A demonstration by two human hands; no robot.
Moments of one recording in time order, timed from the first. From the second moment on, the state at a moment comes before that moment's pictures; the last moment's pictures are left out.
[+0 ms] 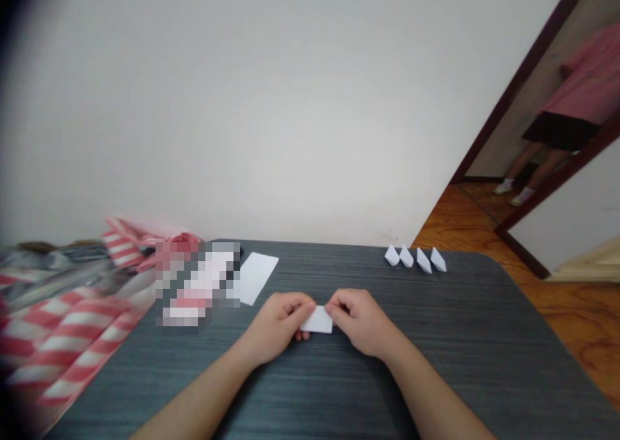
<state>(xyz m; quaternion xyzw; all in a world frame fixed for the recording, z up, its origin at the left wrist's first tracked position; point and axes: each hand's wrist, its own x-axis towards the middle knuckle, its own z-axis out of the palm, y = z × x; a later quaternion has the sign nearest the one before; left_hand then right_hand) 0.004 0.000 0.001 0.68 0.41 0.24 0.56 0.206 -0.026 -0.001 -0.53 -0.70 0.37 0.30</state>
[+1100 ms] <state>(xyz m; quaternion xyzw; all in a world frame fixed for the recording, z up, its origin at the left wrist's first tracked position) 0.004 0.002 -0.002 0.65 0.43 0.26 0.57 0.207 -0.025 0.002 -0.53 -0.71 0.34 0.31</state>
